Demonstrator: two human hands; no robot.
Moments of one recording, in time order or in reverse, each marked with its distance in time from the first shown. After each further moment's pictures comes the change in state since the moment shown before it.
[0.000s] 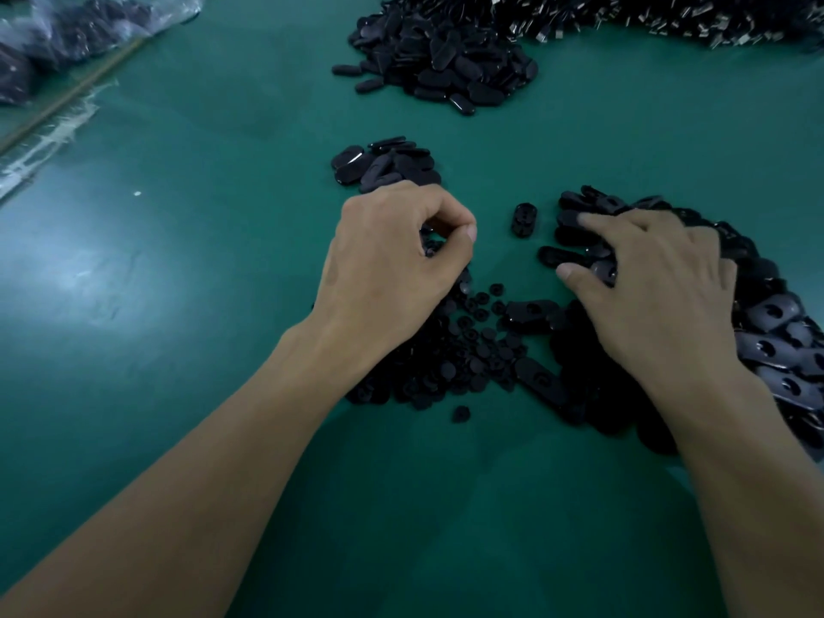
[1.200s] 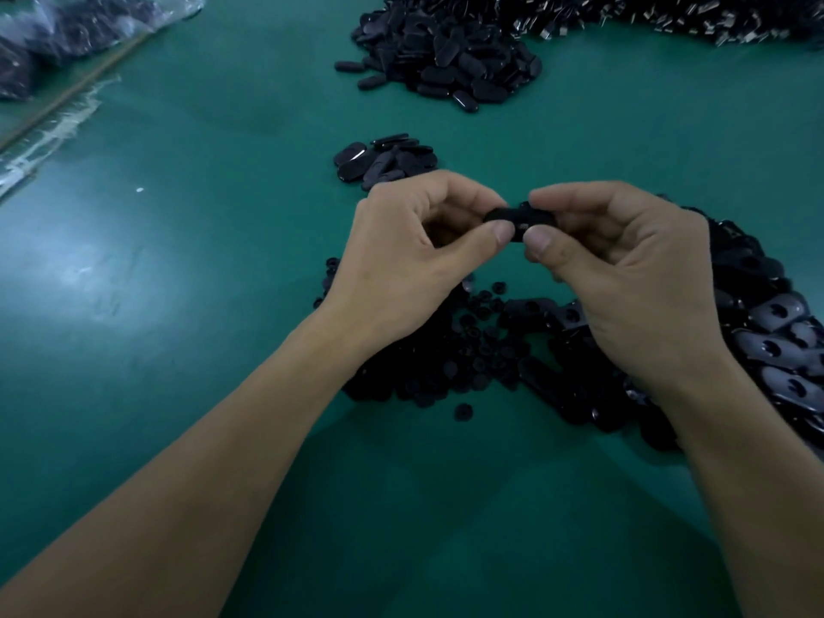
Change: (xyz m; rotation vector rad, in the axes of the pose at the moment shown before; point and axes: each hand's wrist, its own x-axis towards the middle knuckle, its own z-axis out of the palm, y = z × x) left_hand 0.002 0.013 -0.003 -0.521 -0.147 -0.116; right_hand -0.002 -0.020 0.002 1.133 0.024 -0.346
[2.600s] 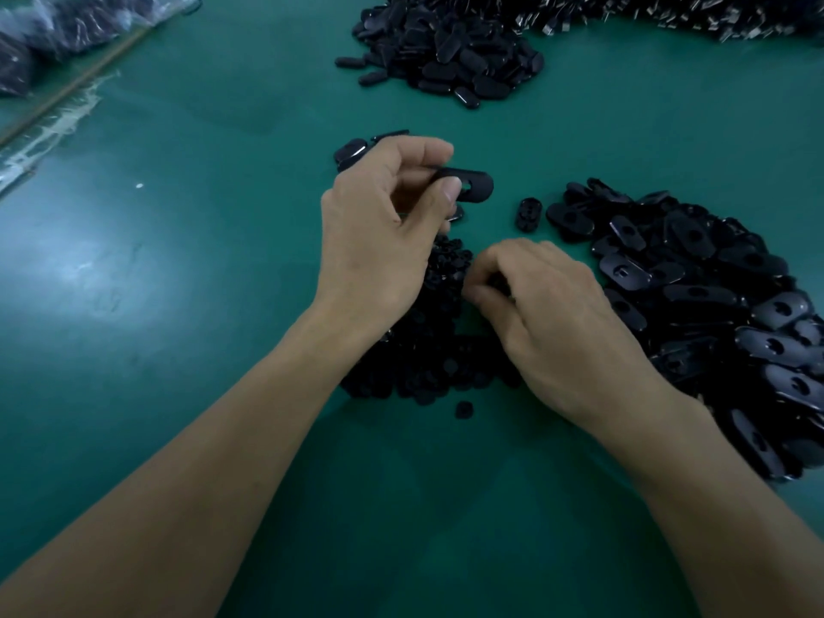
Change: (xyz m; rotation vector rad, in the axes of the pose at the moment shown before) left_hand 0.007 -0.008 -0.003 0.059 0.261 -0.011; right_hand -0.017 -0.002 0.026 -0.687 -0.308 -0.071
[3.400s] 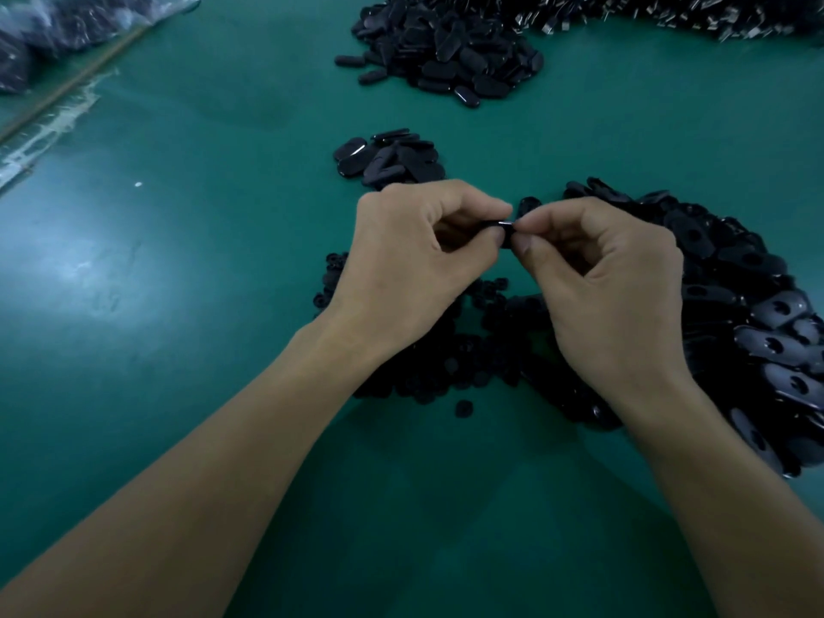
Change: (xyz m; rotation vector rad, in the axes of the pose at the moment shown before) left_hand -0.011 -0.001 0.007 0.063 -0.176 0.124; right_hand 0.005 0.005 -0.006 0.402 0.419 0.147
